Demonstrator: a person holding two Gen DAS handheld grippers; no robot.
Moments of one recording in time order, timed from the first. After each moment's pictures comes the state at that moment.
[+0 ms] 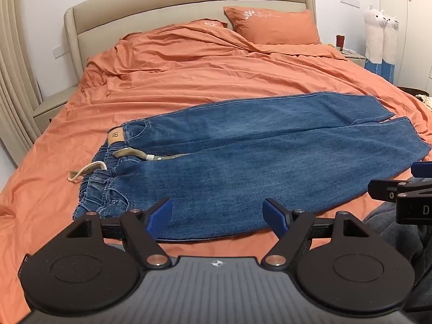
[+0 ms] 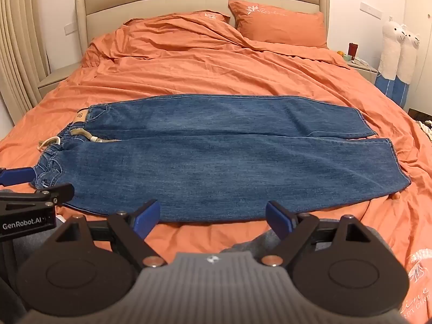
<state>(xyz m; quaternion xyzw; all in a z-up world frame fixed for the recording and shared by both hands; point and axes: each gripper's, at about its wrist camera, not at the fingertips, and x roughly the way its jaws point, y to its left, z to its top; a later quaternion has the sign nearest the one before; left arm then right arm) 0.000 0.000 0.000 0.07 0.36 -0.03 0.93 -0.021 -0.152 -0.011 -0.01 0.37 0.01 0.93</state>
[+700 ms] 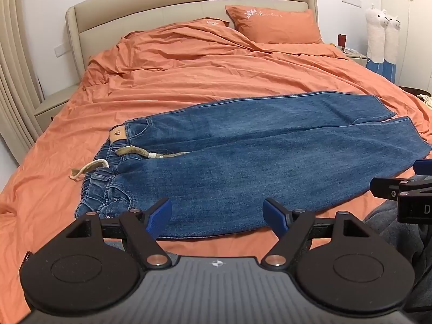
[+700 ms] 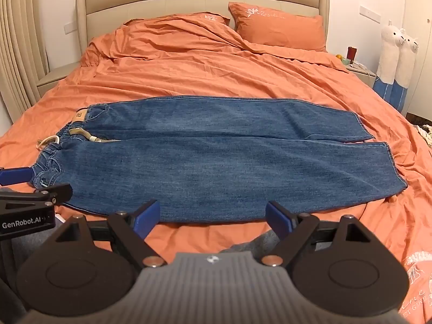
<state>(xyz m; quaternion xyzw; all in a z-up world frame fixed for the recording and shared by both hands) 0.000 0.004 0.000 0.07 0.36 -0.03 0.93 -0.024 -0.151 -0.006 -0.02 0.36 0.01 0.93</state>
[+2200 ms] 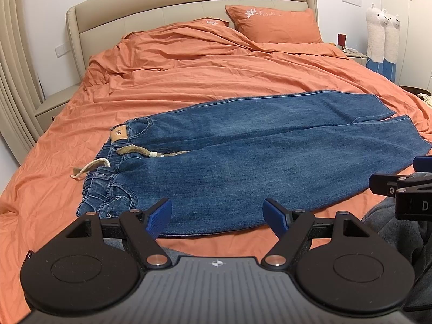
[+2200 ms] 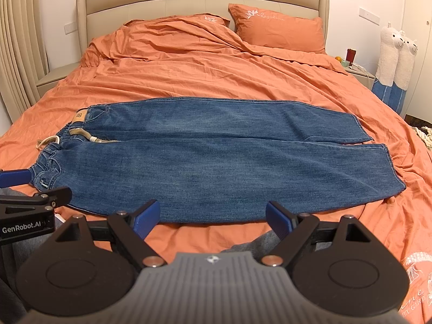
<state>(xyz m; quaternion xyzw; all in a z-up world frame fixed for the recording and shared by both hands) 0.000 0.003 0.000 0.07 0.36 -0.03 0.93 -0.027 -0.148 -0.005 -0.02 0.36 0.00 0.93</state>
